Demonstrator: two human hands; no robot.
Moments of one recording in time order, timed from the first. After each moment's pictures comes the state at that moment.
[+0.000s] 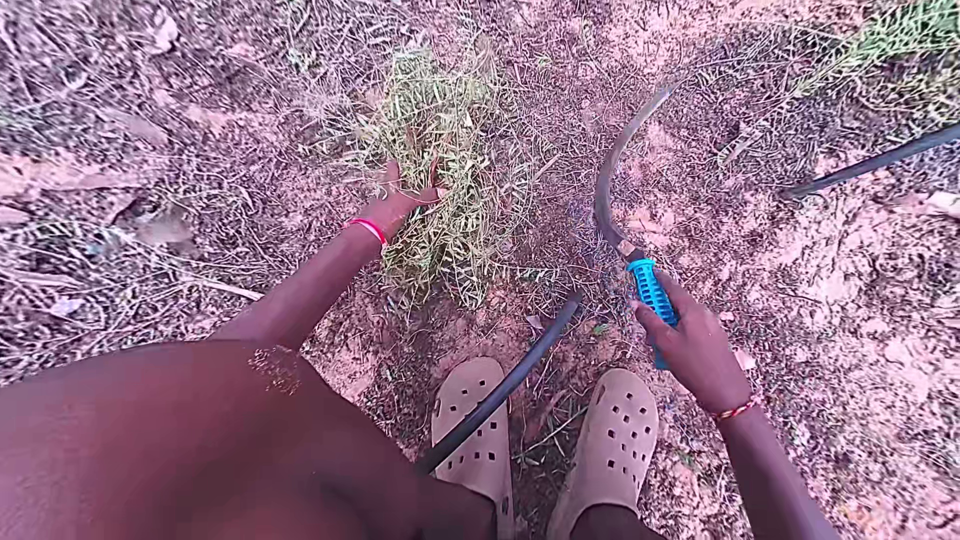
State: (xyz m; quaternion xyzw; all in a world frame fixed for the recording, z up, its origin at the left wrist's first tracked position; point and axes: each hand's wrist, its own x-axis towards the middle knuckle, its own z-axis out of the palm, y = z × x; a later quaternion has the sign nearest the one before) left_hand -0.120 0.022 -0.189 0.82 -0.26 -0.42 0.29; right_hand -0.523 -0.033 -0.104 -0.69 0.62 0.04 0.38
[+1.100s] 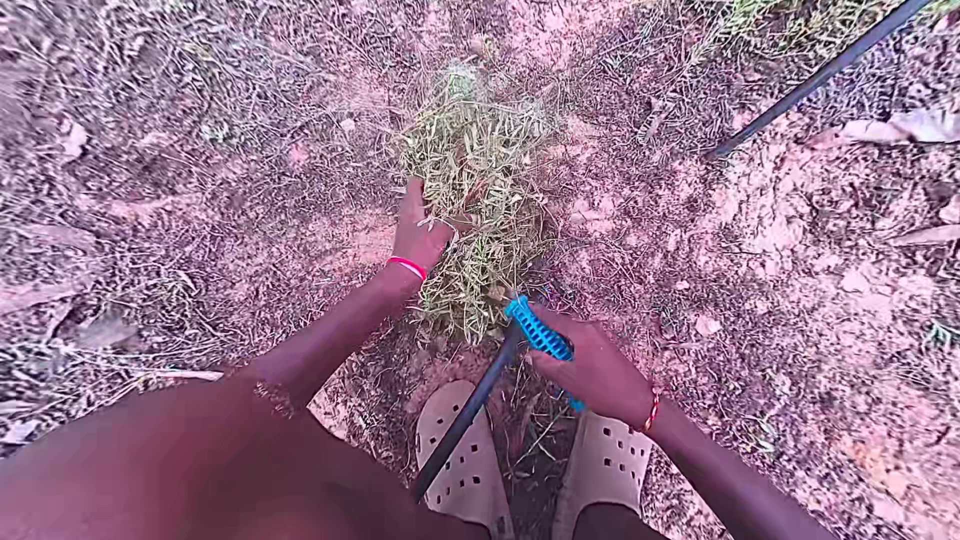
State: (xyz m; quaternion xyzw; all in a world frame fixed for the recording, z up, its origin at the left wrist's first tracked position) left_hand -0.247 -0.044 -0.145 0.80 -0.37 -0.37 0.30; right_hand -0.506 -0.008 -0.095 -0.64 0.46 0.06 0.61
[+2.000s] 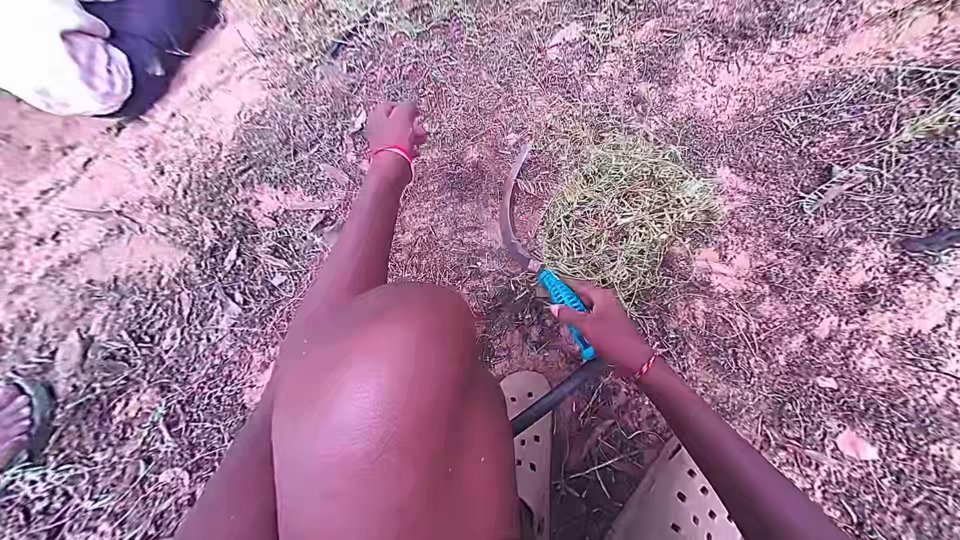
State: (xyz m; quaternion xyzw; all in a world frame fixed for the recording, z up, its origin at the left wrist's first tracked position) left_hand -0.042 -0.022 -0.058 0.87 -0.16 -0.18 0.43; right_hand -0.406 -0.019 -0.134 -0.63 0.39 0.02 0.67
